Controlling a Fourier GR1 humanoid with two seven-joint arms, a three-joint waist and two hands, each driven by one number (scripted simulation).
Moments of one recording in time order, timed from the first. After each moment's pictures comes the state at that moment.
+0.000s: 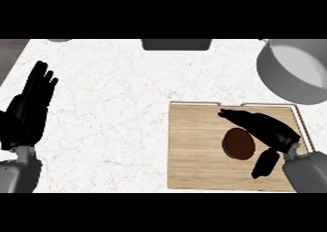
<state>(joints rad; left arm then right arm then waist) -0.19 0.26 0.06 -1.65 0.13 0.19 0.23 -0.26 -0.47 0.30 -1.46 0.61 0.53 -0.08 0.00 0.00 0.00</state>
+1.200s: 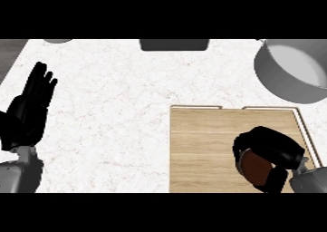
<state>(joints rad) -0.19 0.21 0.10 -1.65 0.09 0.15 0.23 -0.15 -0.50 0.30 -1.48 0.86 0.45 -0.47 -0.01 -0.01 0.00</state>
